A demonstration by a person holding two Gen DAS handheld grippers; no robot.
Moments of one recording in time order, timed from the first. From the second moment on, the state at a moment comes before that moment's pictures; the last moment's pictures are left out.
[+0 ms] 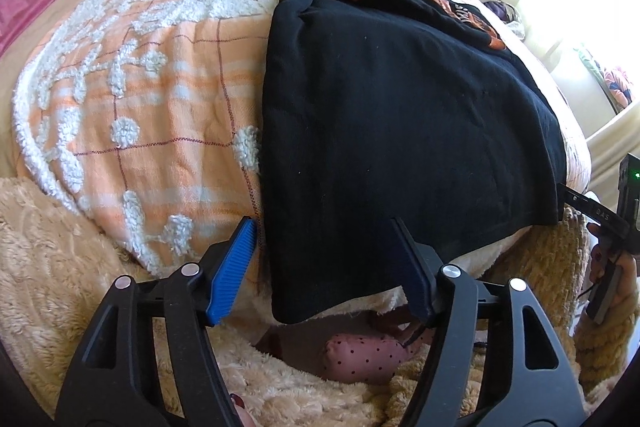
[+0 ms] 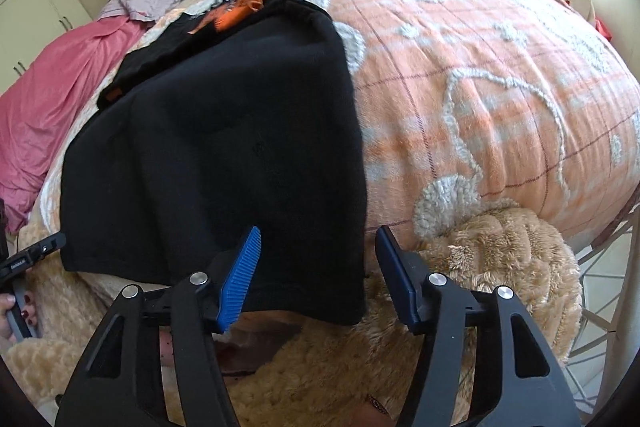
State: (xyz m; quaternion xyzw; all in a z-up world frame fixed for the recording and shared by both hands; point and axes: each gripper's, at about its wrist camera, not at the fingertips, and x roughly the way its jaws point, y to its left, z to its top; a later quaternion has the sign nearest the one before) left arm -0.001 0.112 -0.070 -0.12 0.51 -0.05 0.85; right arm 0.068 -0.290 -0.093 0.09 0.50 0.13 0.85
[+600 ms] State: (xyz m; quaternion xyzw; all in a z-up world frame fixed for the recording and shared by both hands) left arm -0.005 0.120 -0.063 -0.16 0.50 -0.05 0.85; right arm 0.056 -0.305 -0.037 0.11 0.40 0.19 0.89
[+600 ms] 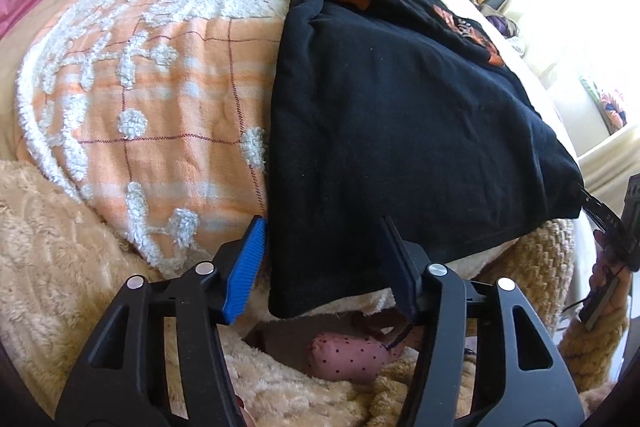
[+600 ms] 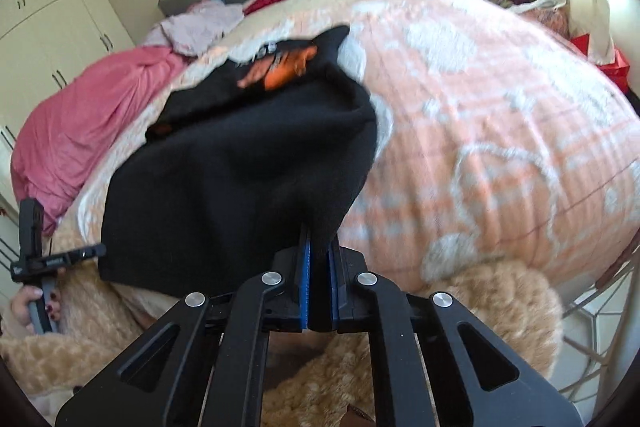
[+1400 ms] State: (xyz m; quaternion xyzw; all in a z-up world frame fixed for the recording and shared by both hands) left arm 0.000 0.120 -0.047 -0.19 0.47 -0.08 0.86; right arm 0.063 -0.311 -0.018 0.11 0.39 0.19 0.90
